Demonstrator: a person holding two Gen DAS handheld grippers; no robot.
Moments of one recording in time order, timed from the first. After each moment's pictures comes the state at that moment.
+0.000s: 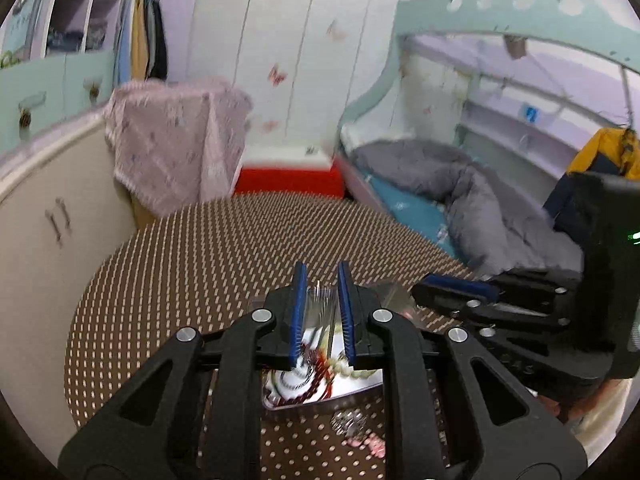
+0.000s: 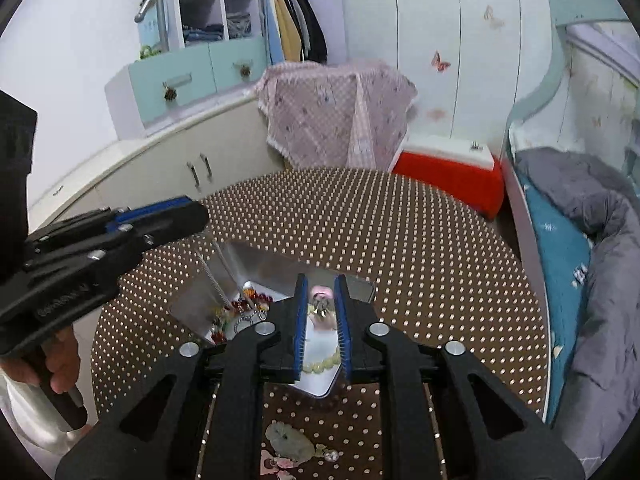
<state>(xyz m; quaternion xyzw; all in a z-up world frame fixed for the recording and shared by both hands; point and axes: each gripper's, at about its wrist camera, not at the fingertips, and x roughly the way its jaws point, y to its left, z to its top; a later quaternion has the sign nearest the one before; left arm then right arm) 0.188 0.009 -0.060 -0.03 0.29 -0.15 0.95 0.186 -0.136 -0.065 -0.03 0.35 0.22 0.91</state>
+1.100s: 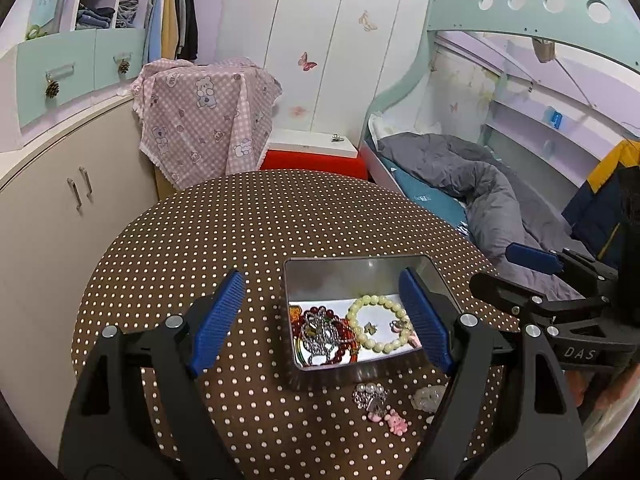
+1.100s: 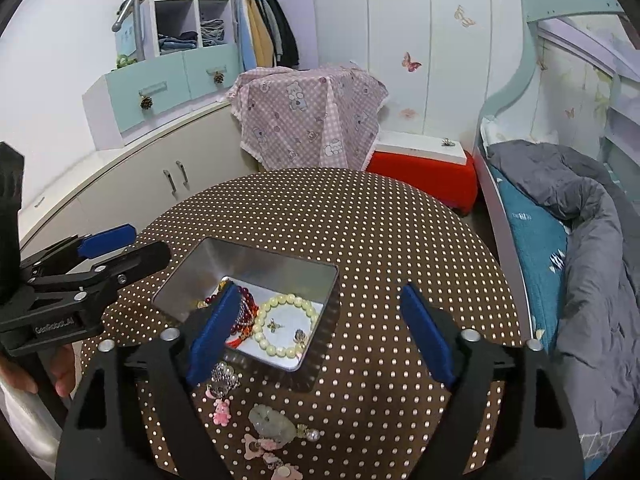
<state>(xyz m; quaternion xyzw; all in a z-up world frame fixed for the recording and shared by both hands) 0.167 0.021 -0.074 -0.05 0.30 -0.11 0.95 0.164 -0.155 -0.060 -0.02 0.34 0.17 0.93</state>
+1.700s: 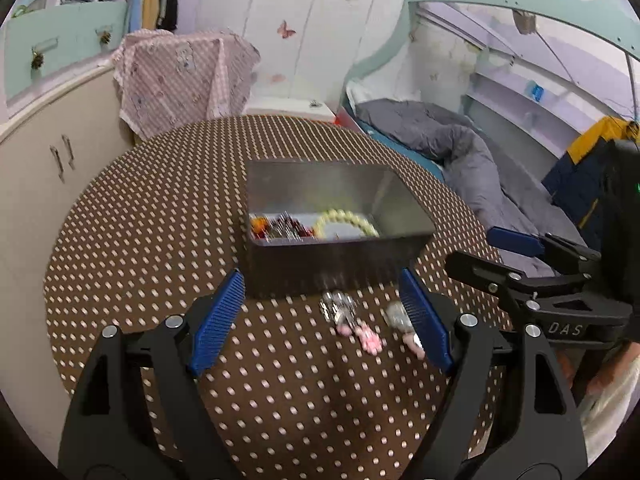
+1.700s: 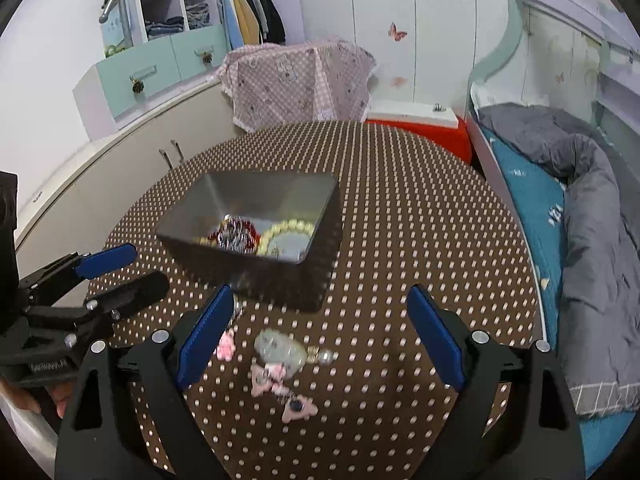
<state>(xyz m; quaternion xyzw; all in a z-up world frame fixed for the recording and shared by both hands) 0.123 0.002 -0.115 -0.05 0.35 -0.16 0.92 0.126 -0.161 -0.095 0.00 0.38 0.16 0.91</state>
